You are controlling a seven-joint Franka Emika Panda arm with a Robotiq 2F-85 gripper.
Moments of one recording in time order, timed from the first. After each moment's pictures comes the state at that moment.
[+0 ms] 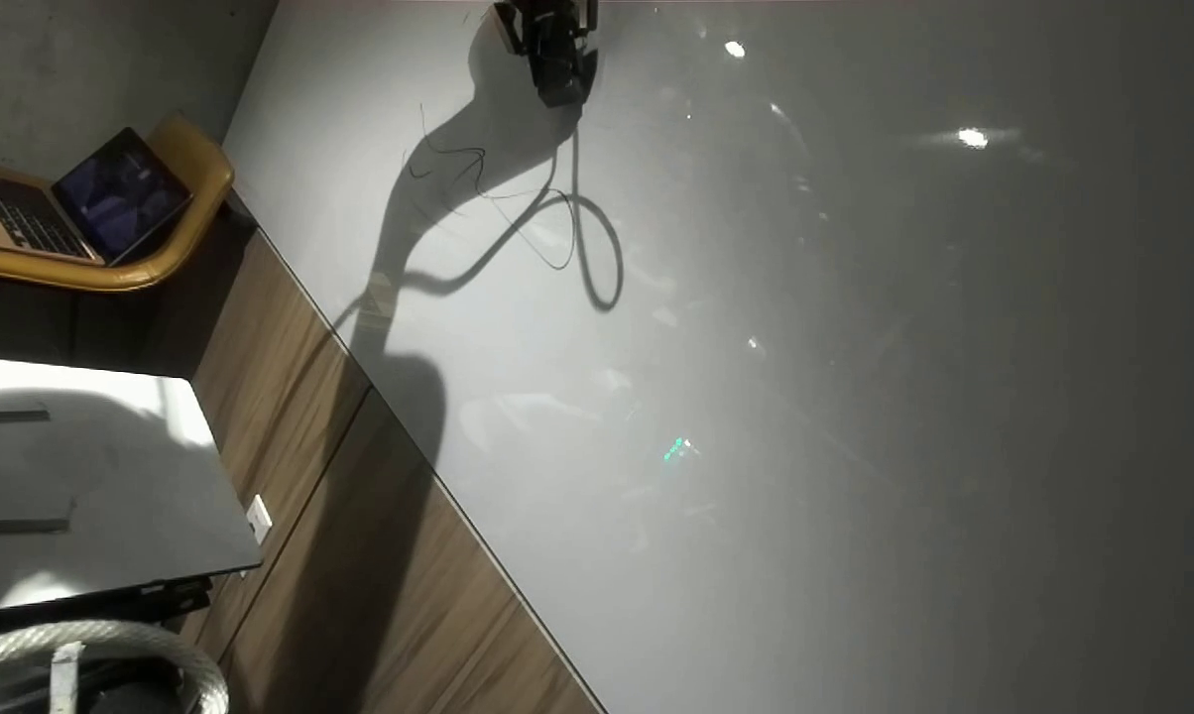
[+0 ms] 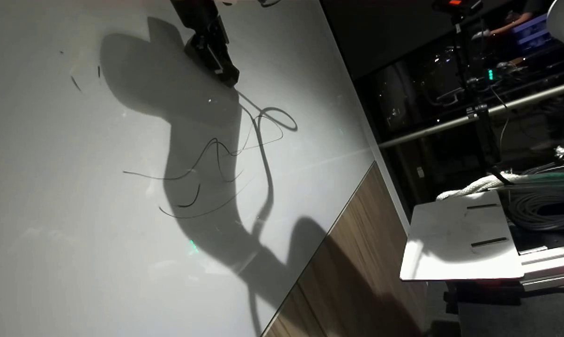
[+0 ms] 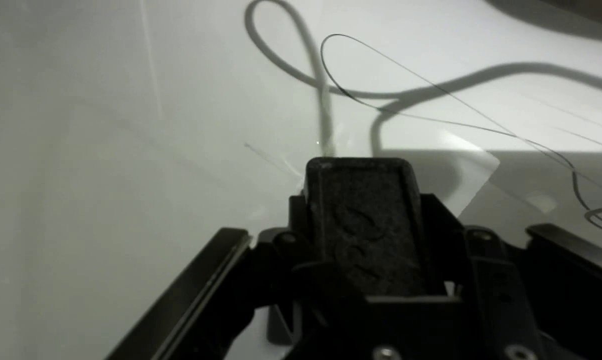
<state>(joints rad) 0.25 0.10 0.21 -1.41 -0.78 1.72 0.18</state>
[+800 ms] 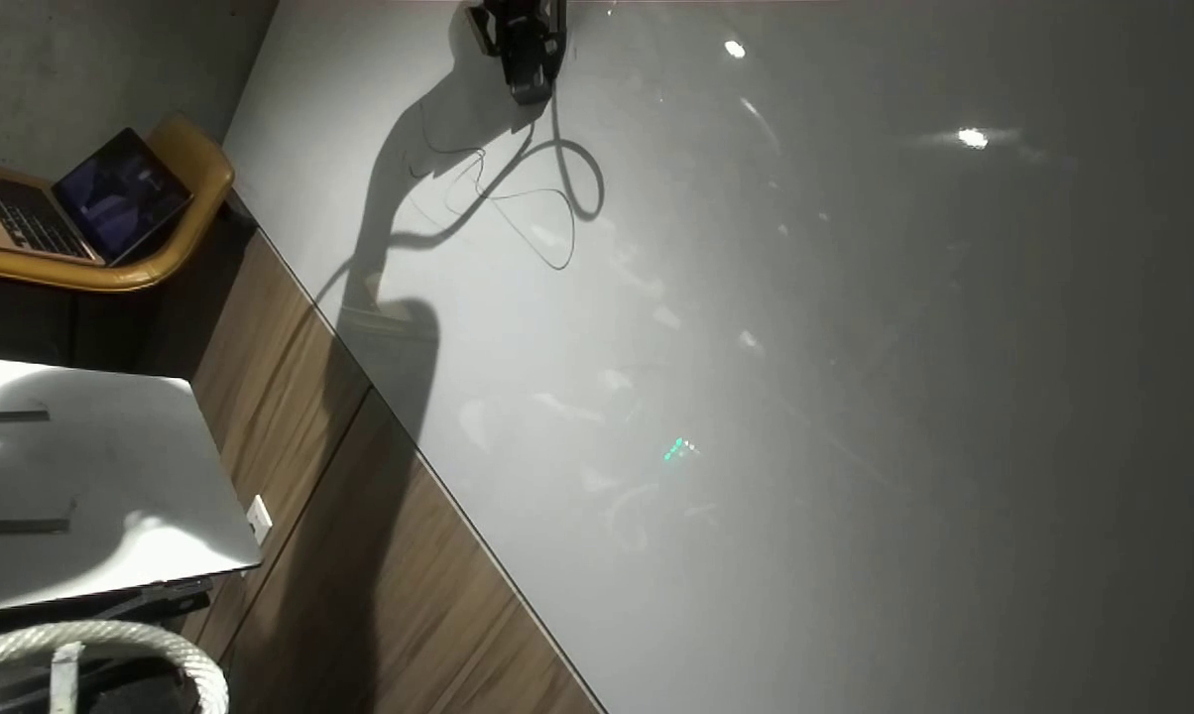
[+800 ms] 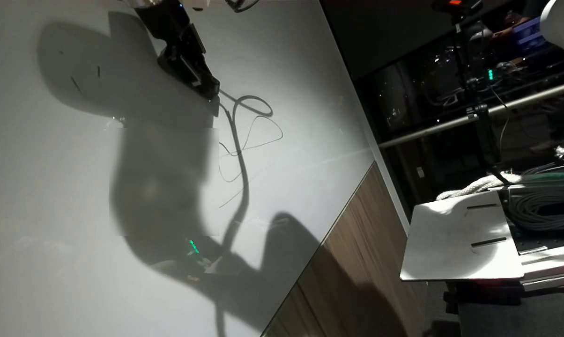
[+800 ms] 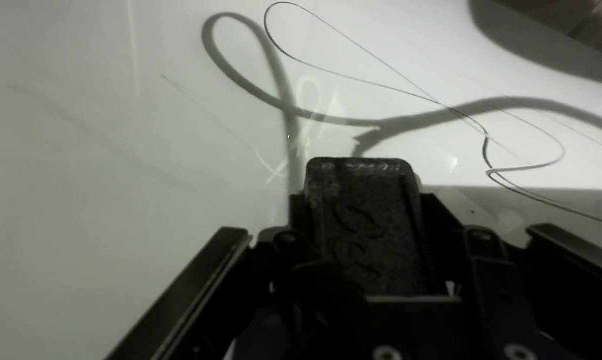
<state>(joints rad) 0.37 0.29 0.21 -1.17 -0.82 1.57 0.14</state>
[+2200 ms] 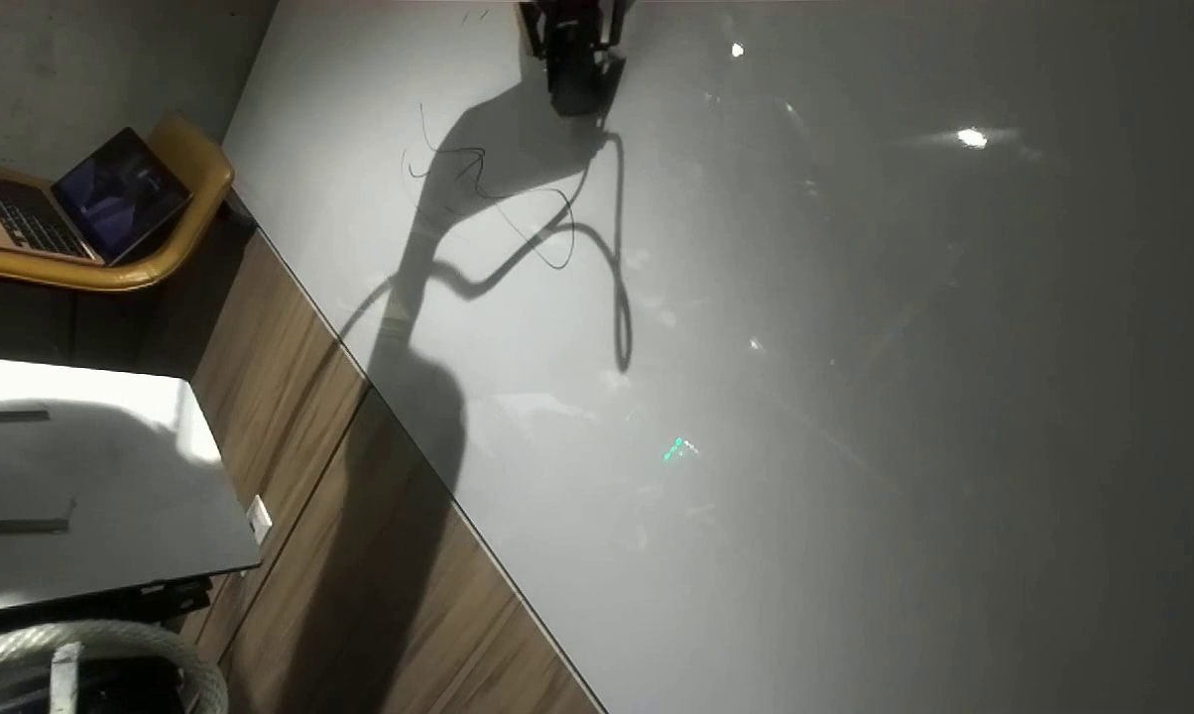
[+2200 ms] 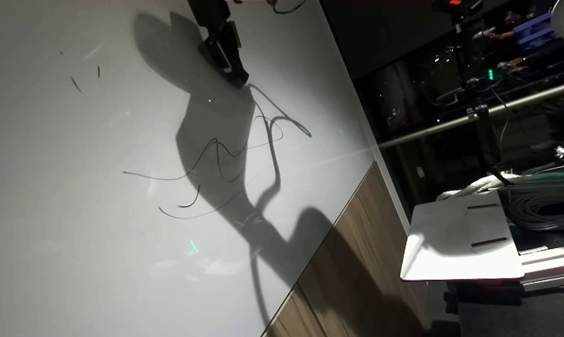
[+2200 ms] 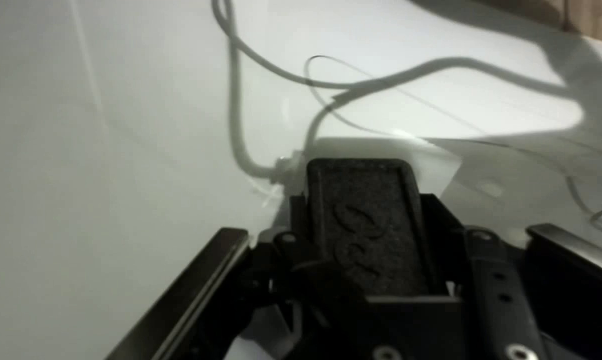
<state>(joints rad) 0.17 0.06 0.17 -1.44 -0.58 1.78 0.11</state>
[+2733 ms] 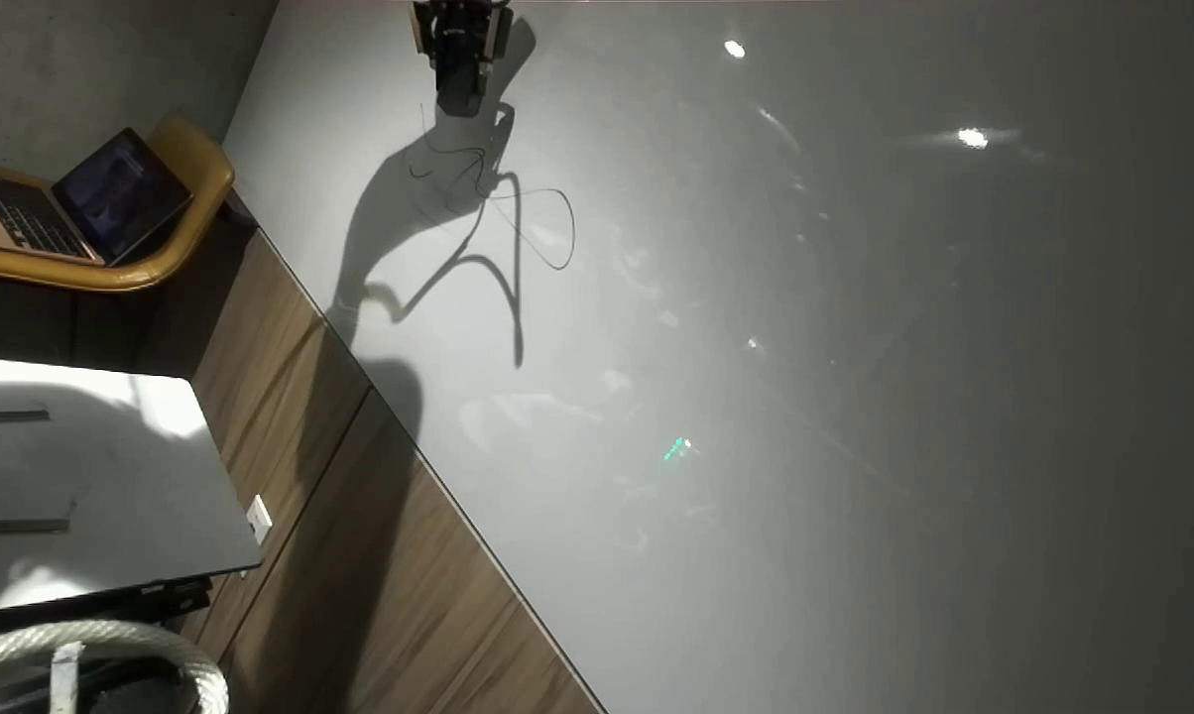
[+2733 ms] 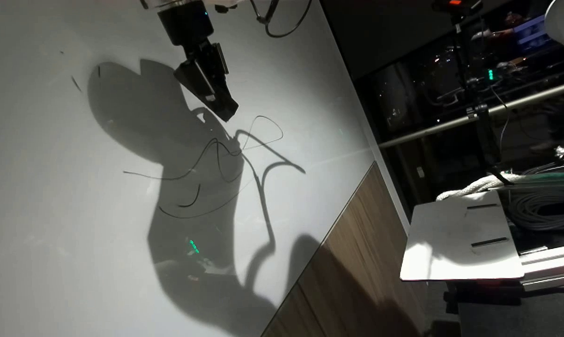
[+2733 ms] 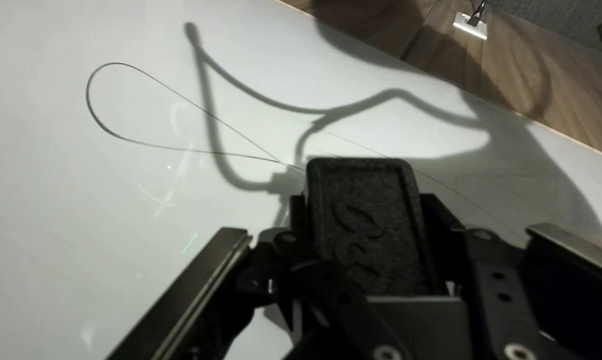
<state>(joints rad) 0.29 0.09 0.25 -1.51 -0.50 1.77 0.23</state>
